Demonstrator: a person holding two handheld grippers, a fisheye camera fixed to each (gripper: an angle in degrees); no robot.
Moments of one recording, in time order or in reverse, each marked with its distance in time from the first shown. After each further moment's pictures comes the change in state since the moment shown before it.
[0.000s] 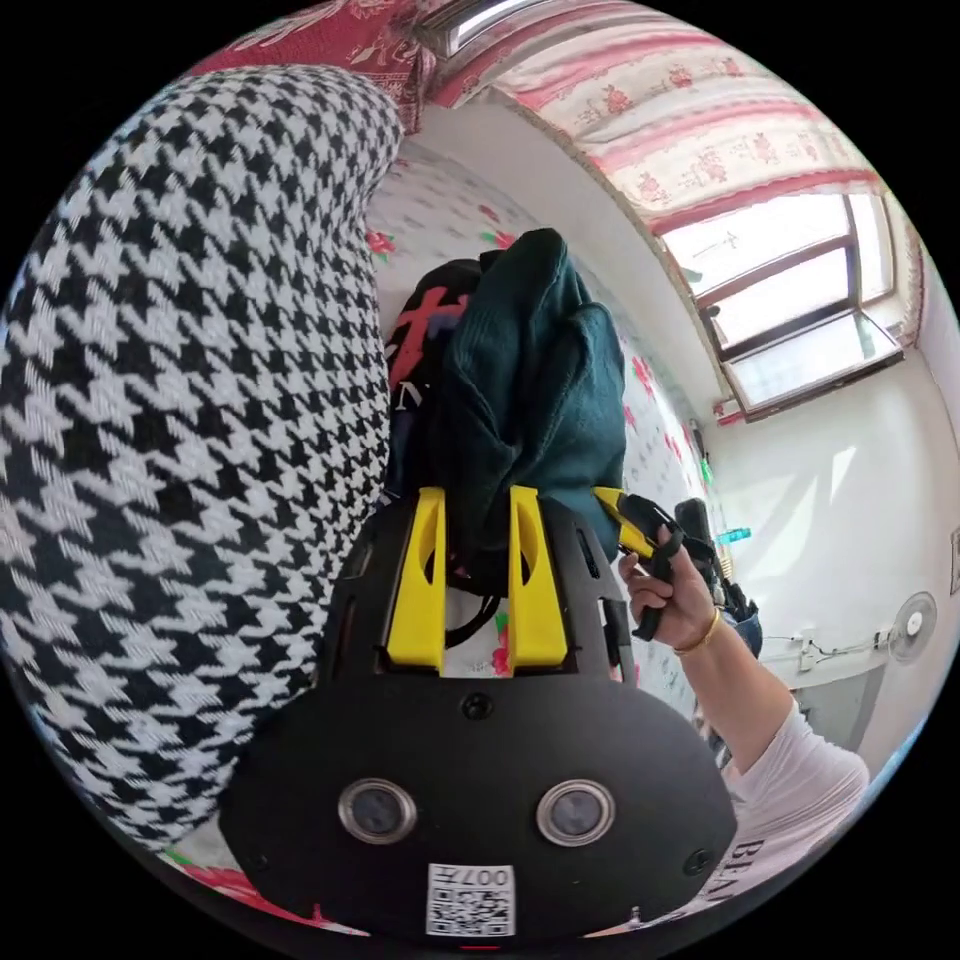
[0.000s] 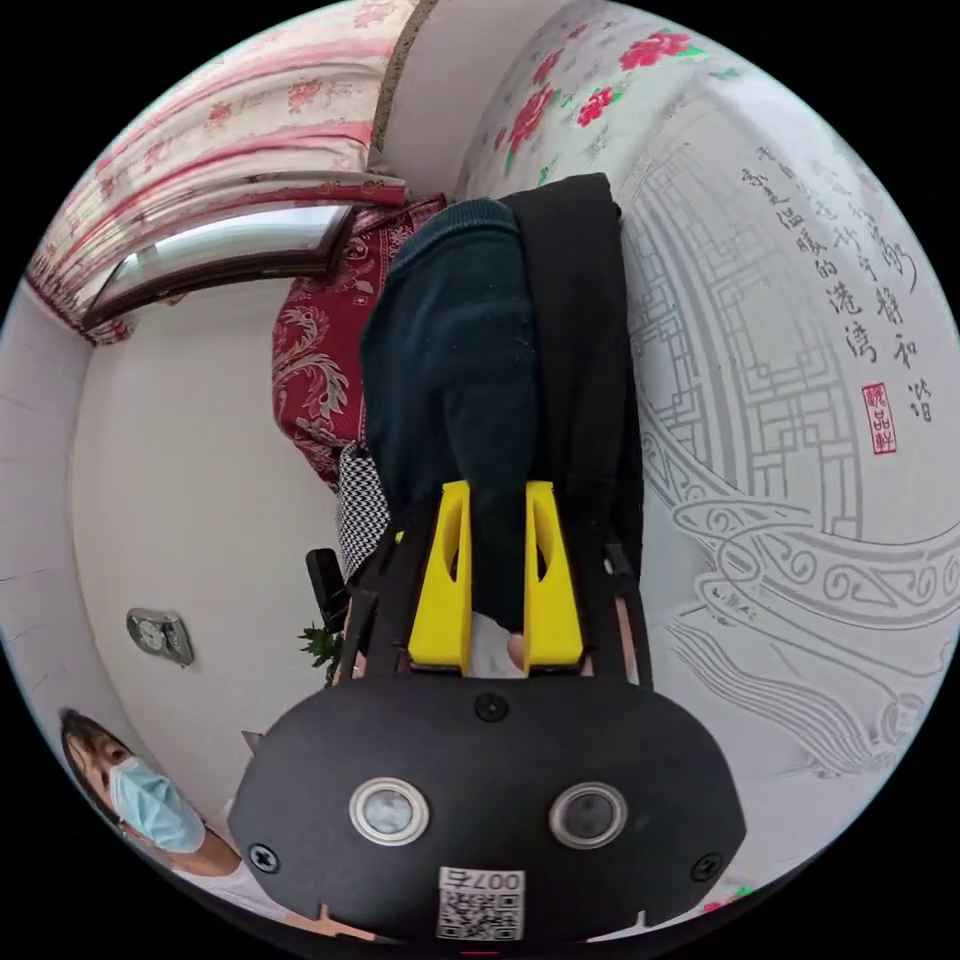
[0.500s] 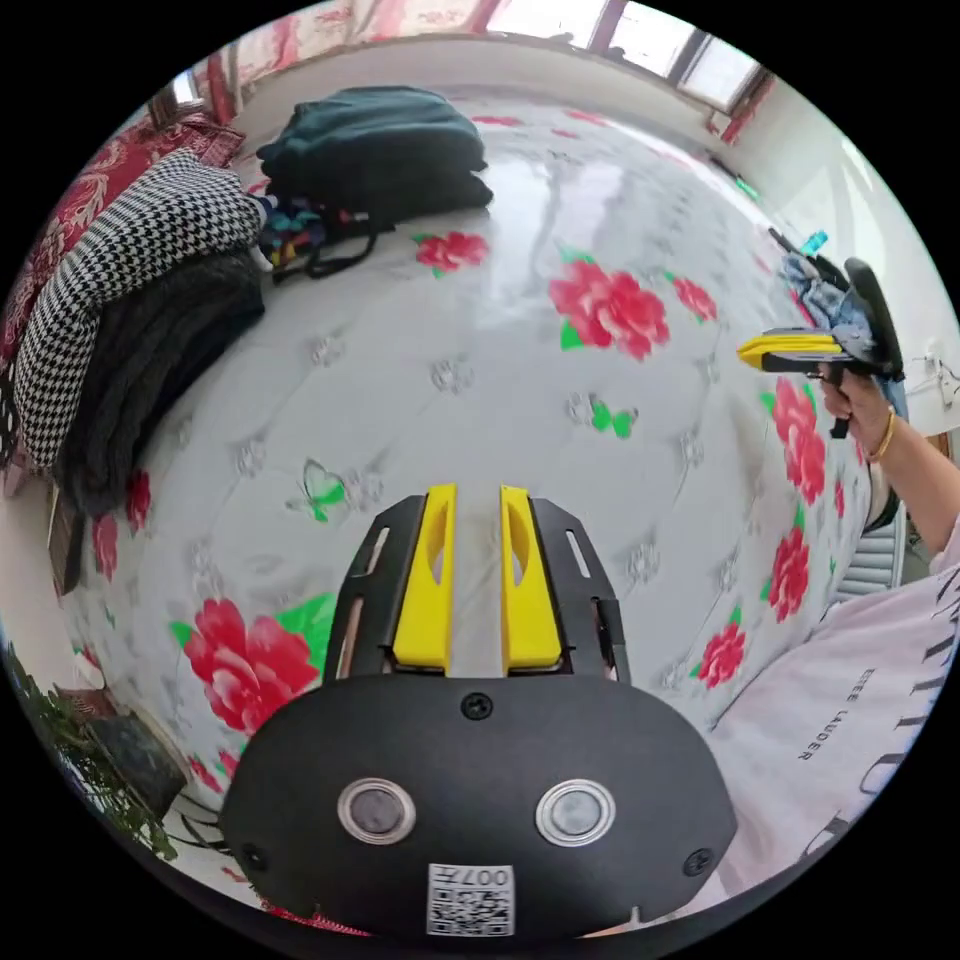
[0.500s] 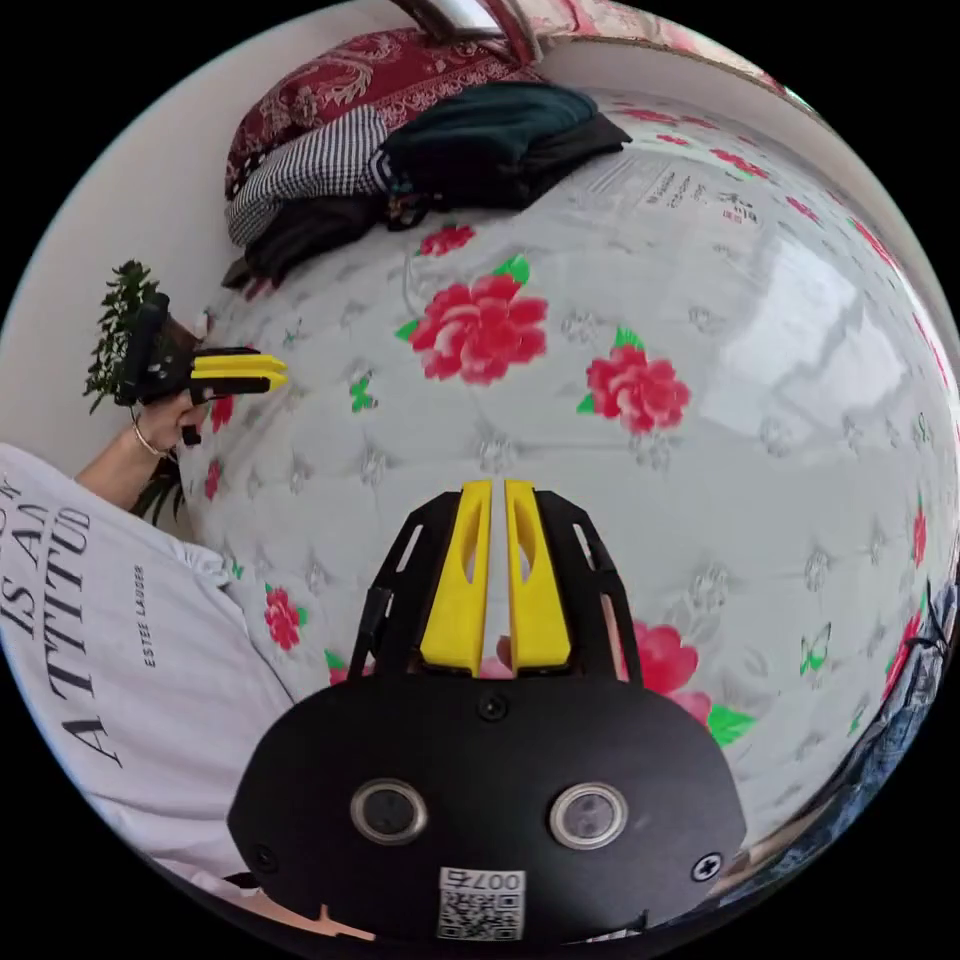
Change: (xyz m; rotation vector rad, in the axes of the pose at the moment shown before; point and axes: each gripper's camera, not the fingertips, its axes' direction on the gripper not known) left arm 0.198 0.347 0.023 -0.448 -0.508 0.484; right arm -0.095 0.391 -0.048 -0.394 0.849 -0.488
